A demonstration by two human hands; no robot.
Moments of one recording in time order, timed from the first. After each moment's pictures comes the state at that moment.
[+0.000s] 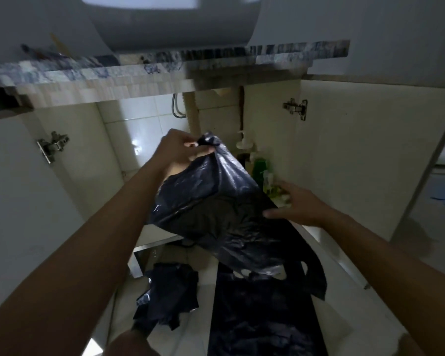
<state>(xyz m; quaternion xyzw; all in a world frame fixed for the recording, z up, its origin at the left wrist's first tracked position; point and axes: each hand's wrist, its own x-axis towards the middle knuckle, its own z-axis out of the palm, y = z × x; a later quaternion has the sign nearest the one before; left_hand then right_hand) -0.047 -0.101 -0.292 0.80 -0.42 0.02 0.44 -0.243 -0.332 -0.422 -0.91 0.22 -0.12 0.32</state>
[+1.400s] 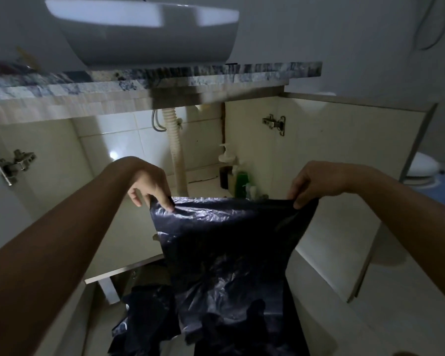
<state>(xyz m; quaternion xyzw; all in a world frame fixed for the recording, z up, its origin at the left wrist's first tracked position) -0.004 -0.113 -0.271 0.89 -0.36 -0.27 -0.03 -0.288 -0.375 -0.294 -0.95 0.22 0.04 0.23</state>
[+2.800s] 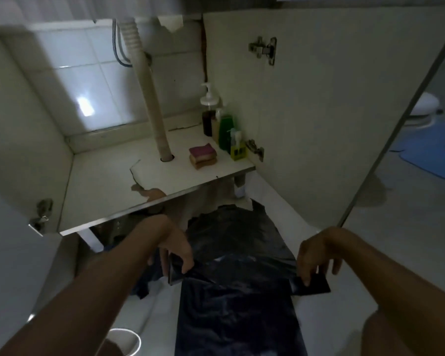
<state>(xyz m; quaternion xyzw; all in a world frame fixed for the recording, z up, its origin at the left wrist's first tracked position) -0.105 -0.129 -0.480 0.77 -0.30 -0.52 -0.19 -0.342 -0.331 -0.523 -0.74 0.37 0.51 0.24</state>
